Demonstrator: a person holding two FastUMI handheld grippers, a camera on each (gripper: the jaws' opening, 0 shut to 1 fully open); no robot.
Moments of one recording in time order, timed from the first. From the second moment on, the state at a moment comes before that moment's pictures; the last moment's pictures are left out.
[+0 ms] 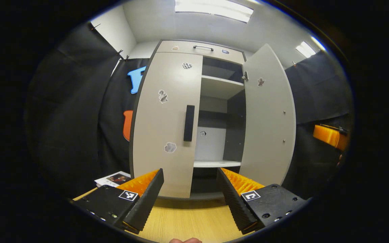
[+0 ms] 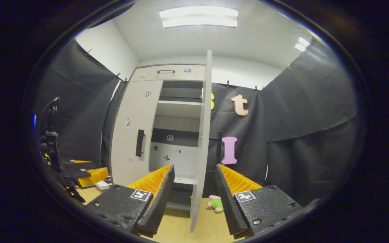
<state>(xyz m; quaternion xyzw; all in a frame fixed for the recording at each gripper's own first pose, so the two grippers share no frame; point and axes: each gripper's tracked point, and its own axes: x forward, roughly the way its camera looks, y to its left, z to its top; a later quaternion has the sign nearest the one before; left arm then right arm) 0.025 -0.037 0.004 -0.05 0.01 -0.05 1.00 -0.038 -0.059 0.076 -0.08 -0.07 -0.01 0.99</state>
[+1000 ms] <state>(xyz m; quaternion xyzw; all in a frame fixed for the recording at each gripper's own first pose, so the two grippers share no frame) 0.272 -0.049 0.019 -0.02 0.06 -0.04 1.00 -0.017 -0.110 0.025 -0.02 -0.01 -0.06 1.00</state>
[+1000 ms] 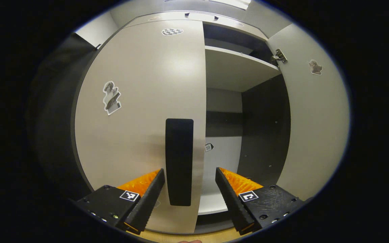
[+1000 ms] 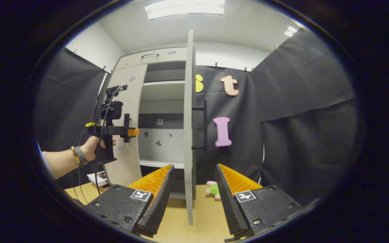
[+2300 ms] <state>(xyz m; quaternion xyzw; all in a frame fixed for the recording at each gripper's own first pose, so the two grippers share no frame) 0.271 -0.030 0.013 0.01 0.07 0.00 1.00 -0.015 -0.114 0.012 0.01 0.00 -0.05 1.00</state>
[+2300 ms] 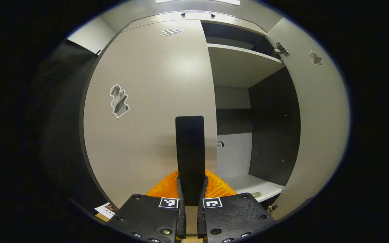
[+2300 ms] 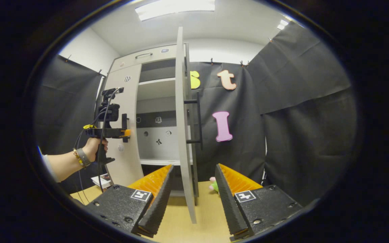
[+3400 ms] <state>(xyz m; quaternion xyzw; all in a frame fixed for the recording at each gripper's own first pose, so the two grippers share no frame) 0.160 0.012 0.031 0.00 0.05 -0.02 1.00 -0.003 -0.048 0.010 0.01 0.00 0.00 1.00</state>
